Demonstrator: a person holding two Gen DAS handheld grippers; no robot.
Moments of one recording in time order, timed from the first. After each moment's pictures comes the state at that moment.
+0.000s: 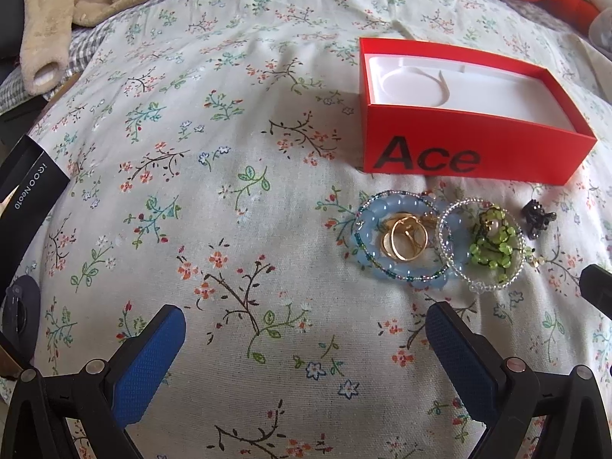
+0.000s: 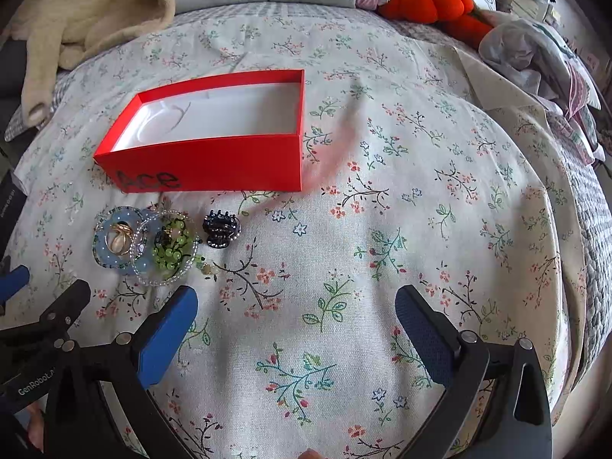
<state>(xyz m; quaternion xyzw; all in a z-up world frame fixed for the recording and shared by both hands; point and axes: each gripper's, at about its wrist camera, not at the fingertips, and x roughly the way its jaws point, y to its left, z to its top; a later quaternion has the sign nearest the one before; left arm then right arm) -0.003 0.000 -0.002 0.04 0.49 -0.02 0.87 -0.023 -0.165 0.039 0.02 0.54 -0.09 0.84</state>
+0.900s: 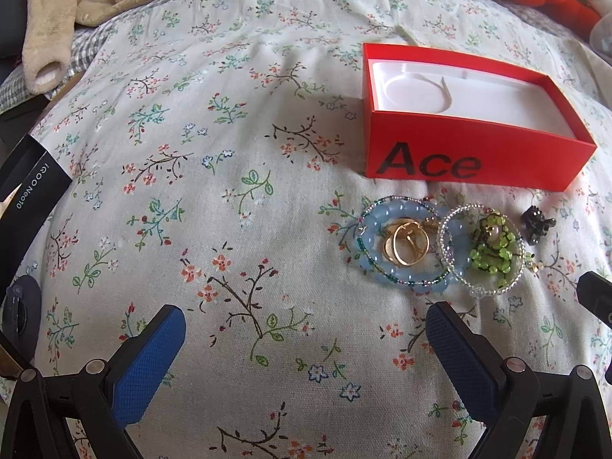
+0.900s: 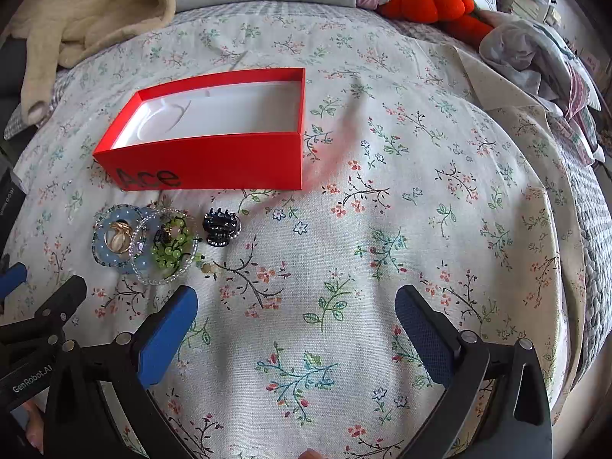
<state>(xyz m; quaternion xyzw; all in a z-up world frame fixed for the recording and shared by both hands) -0.001 0.002 0.001 0.03 0.49 -0.02 0.87 -0.023 -0.165 0.038 0.02 0.54 -0.09 0.84</state>
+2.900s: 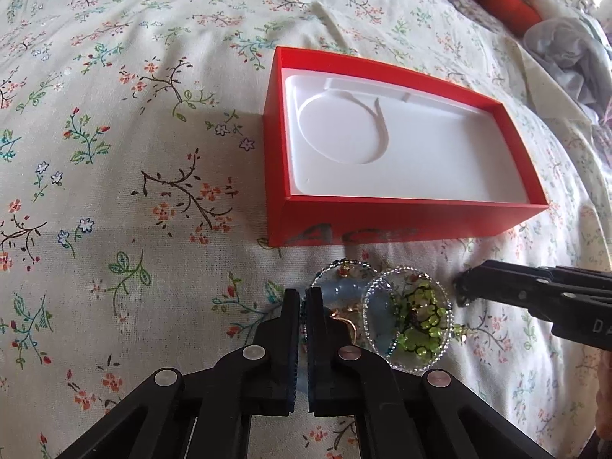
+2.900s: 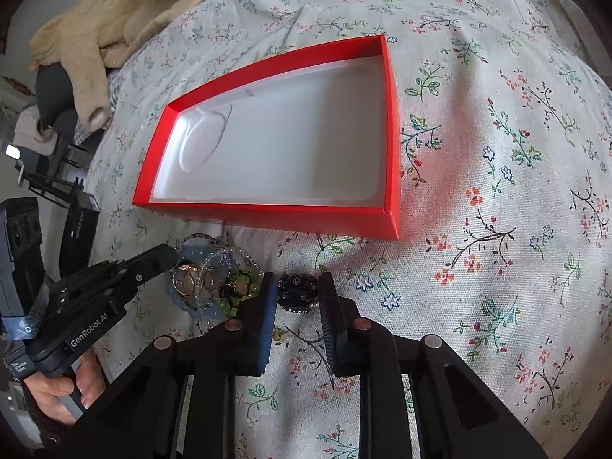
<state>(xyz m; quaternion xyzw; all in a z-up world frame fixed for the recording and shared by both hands) 0.076 -0.010 -0.007 -0.05 0.55 -0.19 0.81 0.061 -0.186 0.016 0.17 0.62 0.09 0.76</state>
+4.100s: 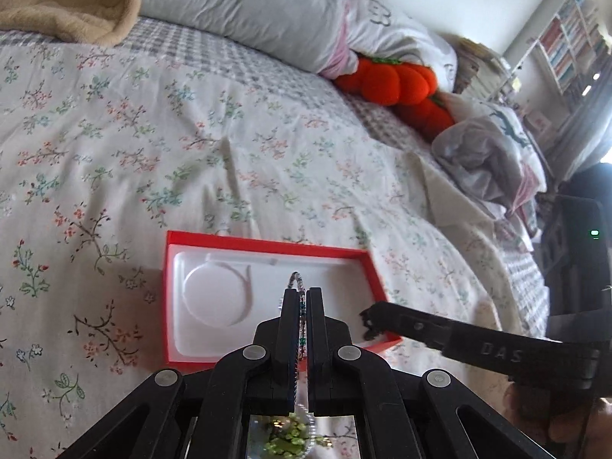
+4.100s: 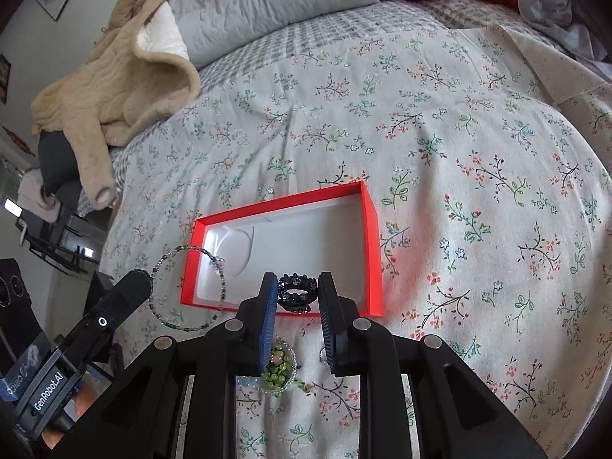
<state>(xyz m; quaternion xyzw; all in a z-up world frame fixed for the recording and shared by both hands) 0.091 -0.017 0.058 -0.16 0.41 -0.27 0.86 0.075 -0.206 0.078 0.21 0.52 0.02 0.83</state>
